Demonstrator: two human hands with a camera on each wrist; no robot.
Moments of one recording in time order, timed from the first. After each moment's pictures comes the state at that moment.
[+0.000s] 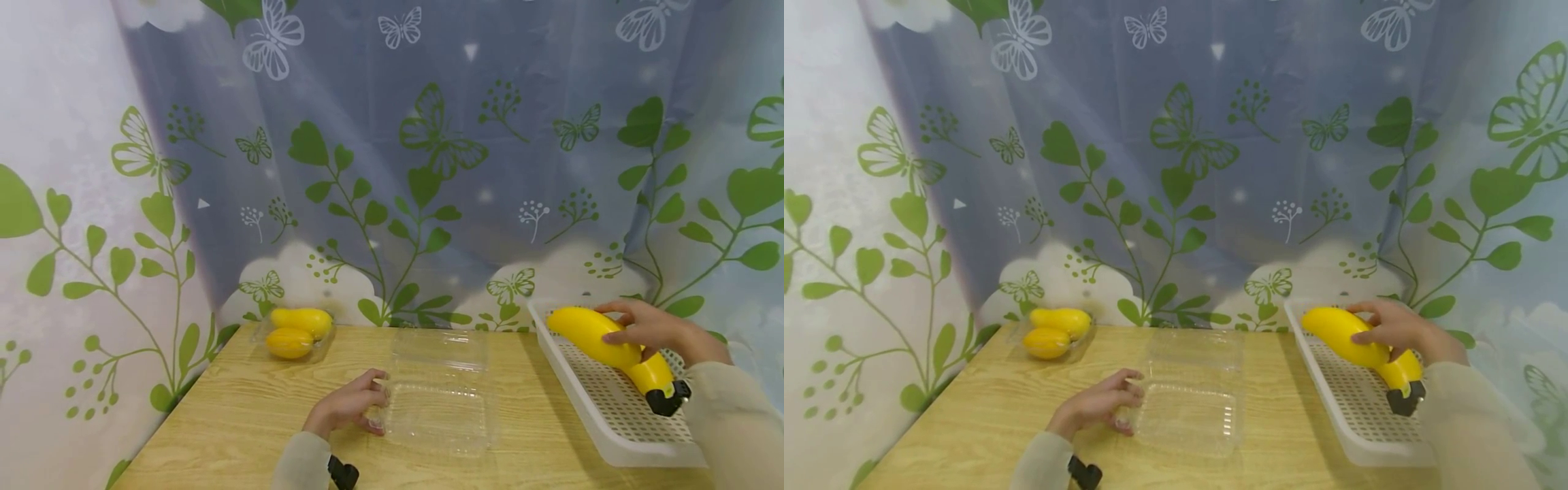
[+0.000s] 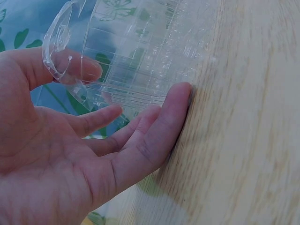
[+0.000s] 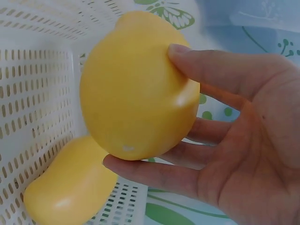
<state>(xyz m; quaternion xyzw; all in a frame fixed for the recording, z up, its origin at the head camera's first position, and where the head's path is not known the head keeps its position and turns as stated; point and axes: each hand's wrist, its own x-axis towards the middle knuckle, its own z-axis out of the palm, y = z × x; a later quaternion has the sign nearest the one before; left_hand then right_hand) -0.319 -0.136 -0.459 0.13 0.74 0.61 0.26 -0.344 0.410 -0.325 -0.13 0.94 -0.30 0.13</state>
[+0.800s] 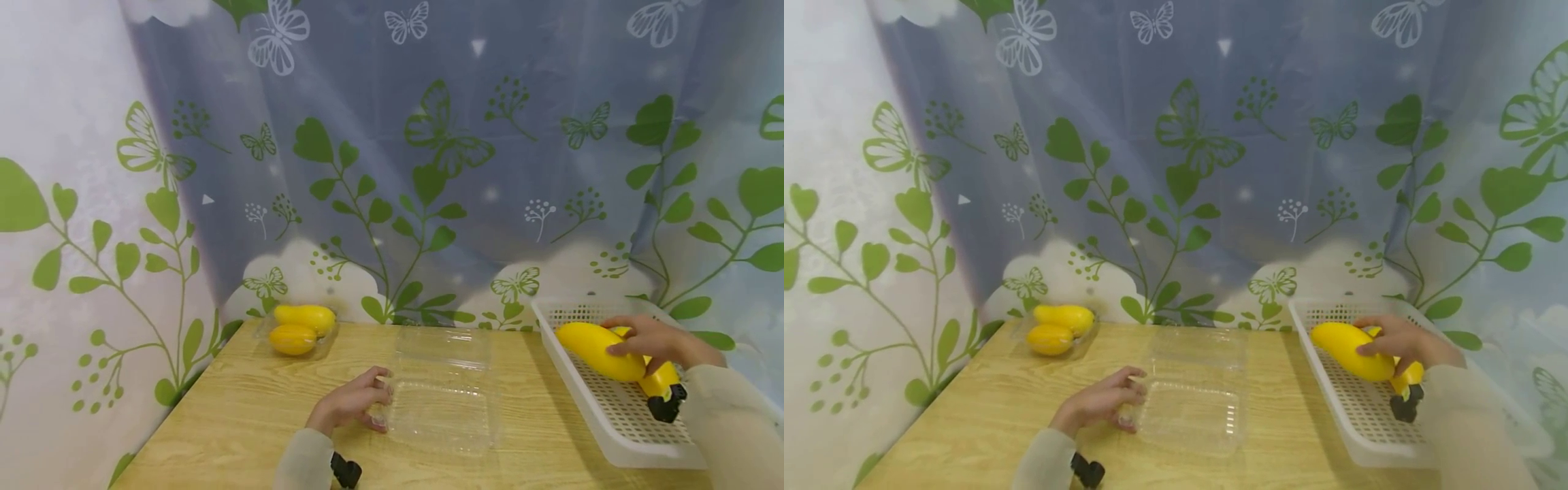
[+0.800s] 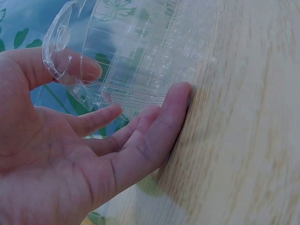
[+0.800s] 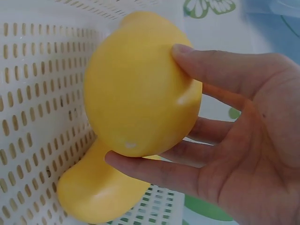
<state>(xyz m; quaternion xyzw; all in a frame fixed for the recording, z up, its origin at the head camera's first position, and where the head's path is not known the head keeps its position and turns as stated) -0.317 -0.136 -0.458 0.13 0.74 0.61 0.26 -0.361 0.420 -0.354 -0.07 0.94 -0.28 0.18</state>
